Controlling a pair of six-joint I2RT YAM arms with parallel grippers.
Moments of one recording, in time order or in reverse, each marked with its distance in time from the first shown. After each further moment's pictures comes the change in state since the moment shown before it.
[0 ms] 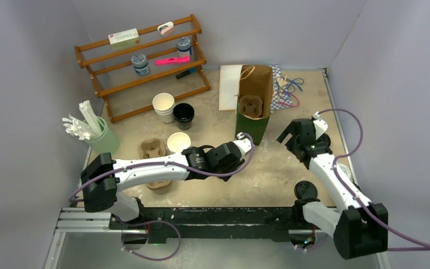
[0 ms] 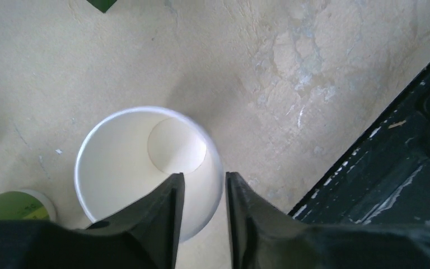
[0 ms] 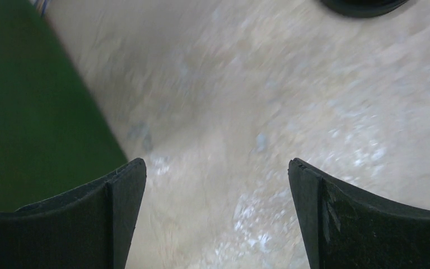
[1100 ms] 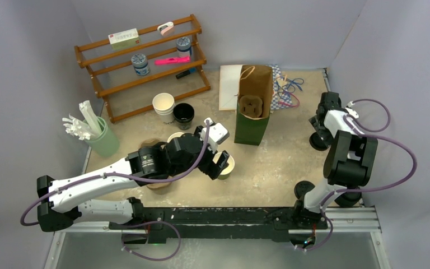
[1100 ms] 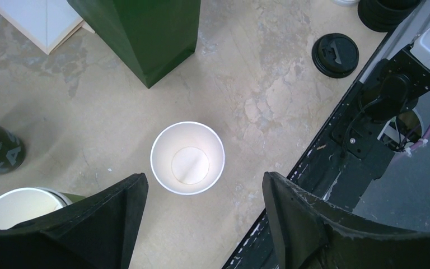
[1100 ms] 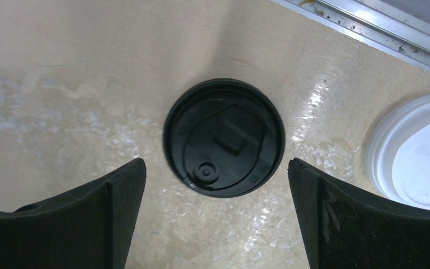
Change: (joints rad) left arm 0.000 -0.418 0.007 -0.049 0.003 0.047; right arm -0.463 0.686 0.522 -0.120 0.156 0.092
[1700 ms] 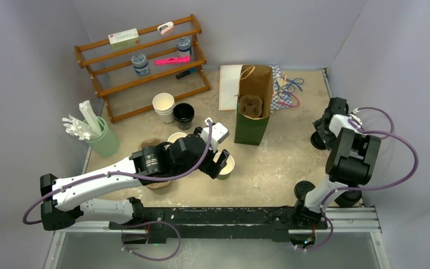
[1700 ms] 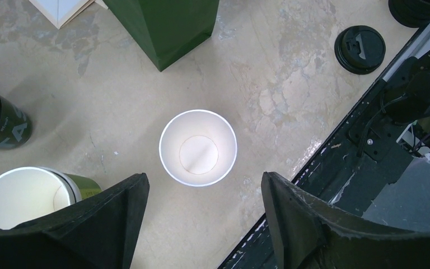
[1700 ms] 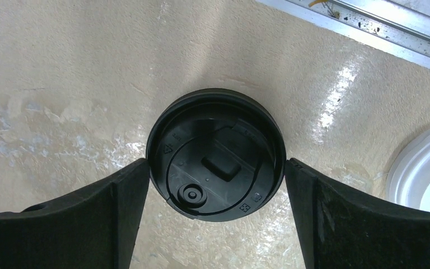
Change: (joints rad) left arm 0.000 0.021 0.001 -0.042 -0.065 -0.046; right arm -0.097 0.031 -0.079 0.138 -0.138 -0.018
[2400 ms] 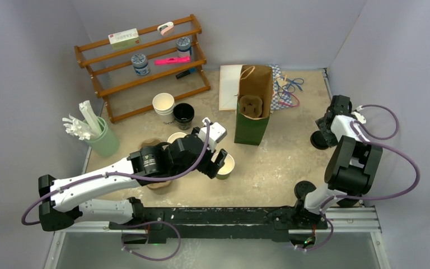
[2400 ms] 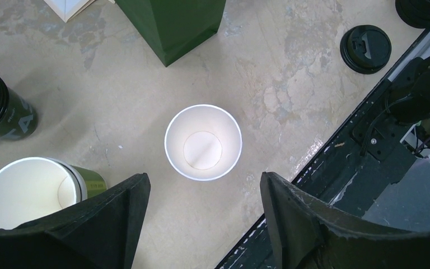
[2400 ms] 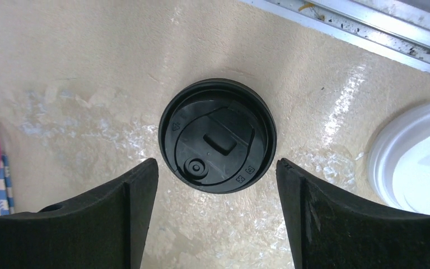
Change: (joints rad) left arm 0.000 -0.006 0.007 -0.028 -0.019 -0.016; right arm 0.002 -0.081 0.002 -0.050 0.002 0.003
